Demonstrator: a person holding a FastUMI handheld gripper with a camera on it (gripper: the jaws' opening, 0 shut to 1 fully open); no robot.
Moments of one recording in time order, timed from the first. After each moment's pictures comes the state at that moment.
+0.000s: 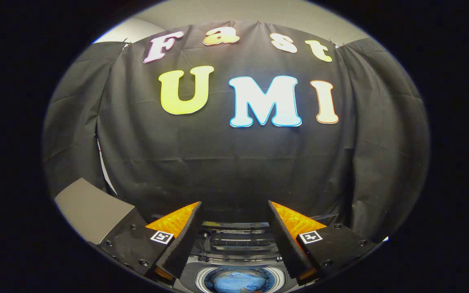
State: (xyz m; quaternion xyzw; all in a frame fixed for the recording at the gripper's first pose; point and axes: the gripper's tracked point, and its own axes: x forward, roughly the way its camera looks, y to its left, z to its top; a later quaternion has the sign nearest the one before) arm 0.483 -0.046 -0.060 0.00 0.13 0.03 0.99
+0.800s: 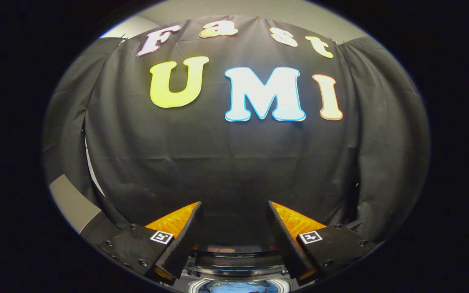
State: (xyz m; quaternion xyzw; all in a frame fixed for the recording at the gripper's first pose) arm 0.550 -0.044 -0.114 -0.01 0.14 0.01 0.99
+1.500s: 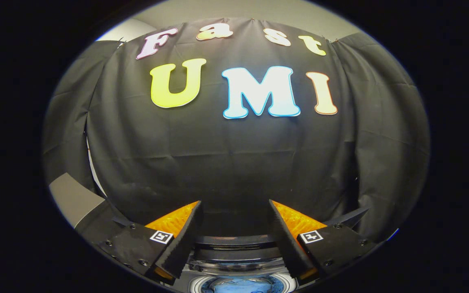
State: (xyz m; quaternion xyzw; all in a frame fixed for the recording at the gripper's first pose) arm 0.520 -0.051 -0.114 0.00 0.12 0.01 0.99
